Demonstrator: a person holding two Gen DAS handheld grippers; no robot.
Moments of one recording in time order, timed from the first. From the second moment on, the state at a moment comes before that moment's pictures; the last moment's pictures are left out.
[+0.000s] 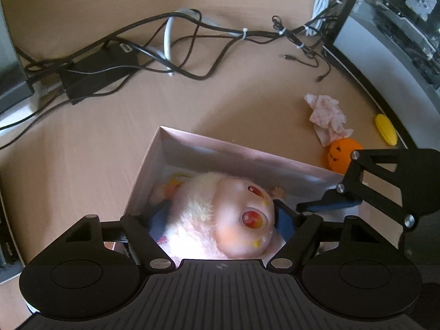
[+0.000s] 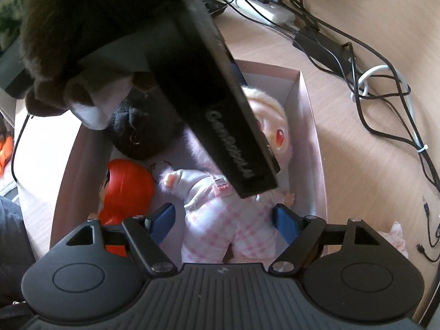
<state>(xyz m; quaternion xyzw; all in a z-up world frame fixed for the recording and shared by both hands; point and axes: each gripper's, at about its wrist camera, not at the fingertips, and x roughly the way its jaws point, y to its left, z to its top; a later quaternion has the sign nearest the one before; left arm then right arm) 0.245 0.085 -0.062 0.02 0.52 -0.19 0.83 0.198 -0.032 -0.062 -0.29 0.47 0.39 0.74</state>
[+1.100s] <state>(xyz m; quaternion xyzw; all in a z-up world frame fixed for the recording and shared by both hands) 0.186 0.144 -0.009 -0.06 0.44 -0.15 0.88 0.164 -0.068 -0.007 -0.24 0.43 0.37 0.79</state>
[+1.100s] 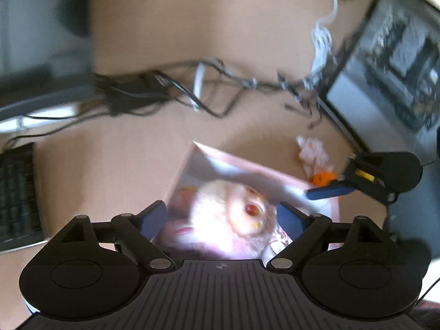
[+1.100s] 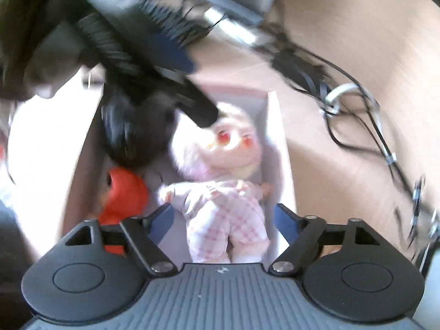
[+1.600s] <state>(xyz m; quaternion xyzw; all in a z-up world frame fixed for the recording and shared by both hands) 0.138 0.109 -0.027 0.13 0.48 -0.17 0.85 0.171 -0.069 -0.004 -0.07 0.46 0.39 0.80</state>
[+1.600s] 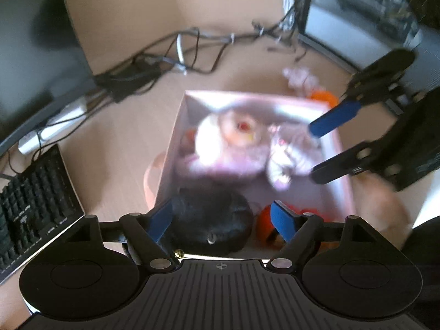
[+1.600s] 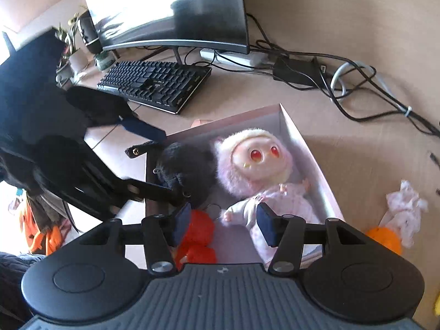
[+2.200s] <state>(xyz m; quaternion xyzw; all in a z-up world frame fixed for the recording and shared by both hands) 0.137 0.083 -0.044 0.24 0.48 -0.22 0.81 0.170 -0.109 -0.022 0.02 0.46 0.33 0.82</state>
